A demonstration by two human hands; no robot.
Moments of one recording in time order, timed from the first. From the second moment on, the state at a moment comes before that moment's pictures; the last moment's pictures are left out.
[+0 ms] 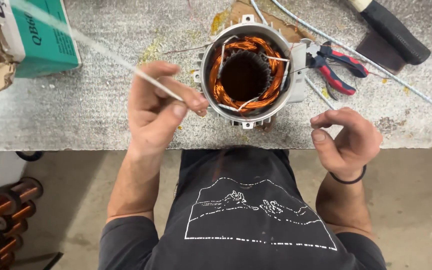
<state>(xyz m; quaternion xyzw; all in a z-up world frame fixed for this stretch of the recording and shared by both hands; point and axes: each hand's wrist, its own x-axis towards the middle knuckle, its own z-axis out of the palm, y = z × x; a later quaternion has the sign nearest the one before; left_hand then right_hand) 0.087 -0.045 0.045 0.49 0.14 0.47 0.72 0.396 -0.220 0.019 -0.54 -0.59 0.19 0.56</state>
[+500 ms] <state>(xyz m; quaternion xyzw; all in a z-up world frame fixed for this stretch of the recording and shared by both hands) 0.122 -0.028 0.084 0.81 0.28 0.33 0.39 0.410 -0.223 -0.006 -0.64 -0.55 0.22 0.50</state>
